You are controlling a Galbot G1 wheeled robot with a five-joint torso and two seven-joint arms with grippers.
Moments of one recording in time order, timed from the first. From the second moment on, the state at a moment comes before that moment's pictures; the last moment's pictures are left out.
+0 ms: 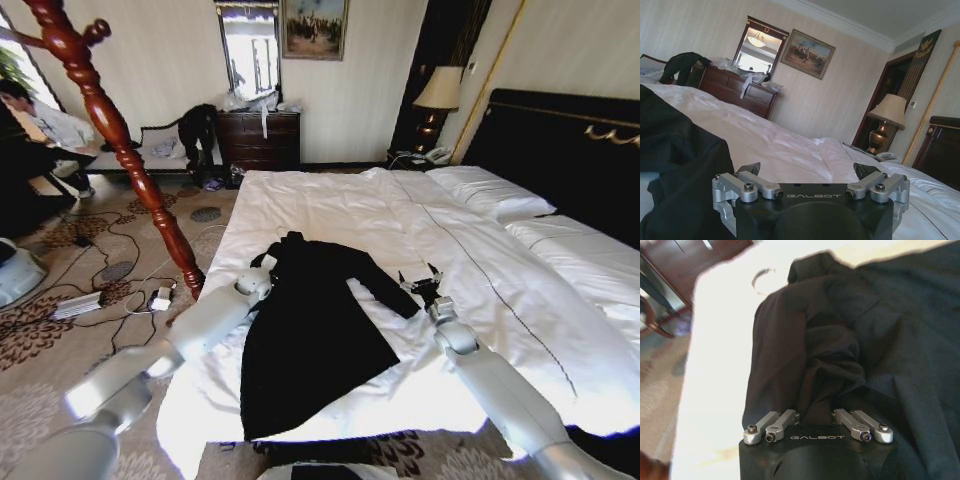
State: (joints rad) left arm 0.23 -1.03 0.43 -1.35 -0.77 0.74 -0.37; right arm -0.92 0.86 0.24 1.38 0.34 0.20 0.15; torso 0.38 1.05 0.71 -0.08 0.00
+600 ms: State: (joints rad) left arm -0.23 -0.62 0.76 -1.55 -0.67 0.74 -0.08; right arm -0.92 0.91 0.29 1.45 0.38 0.20 0.16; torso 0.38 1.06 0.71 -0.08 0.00
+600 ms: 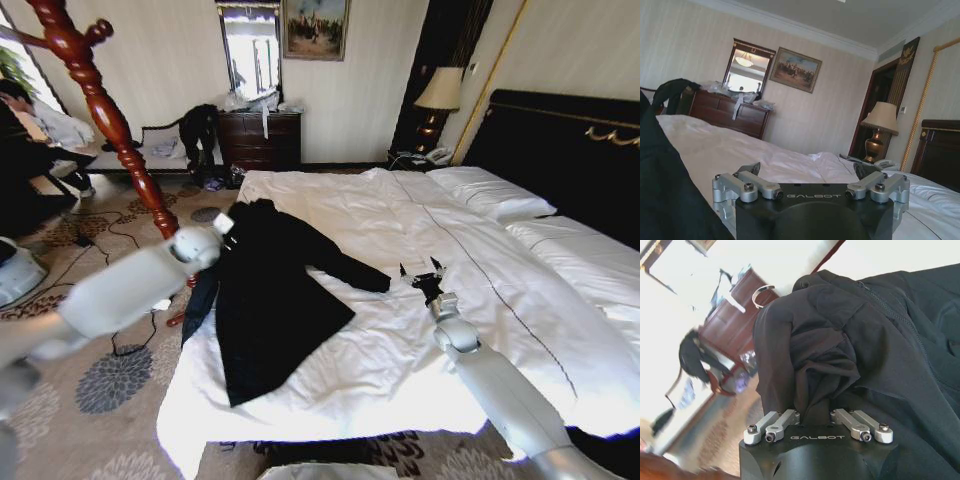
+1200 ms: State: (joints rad) left arm -0.75 -0.57 1.06 -1.47 -0.48 0.66 0.13; right arm -0.98 0.93 0.34 1.51 0.38 0.21 0.18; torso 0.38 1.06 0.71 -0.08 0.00
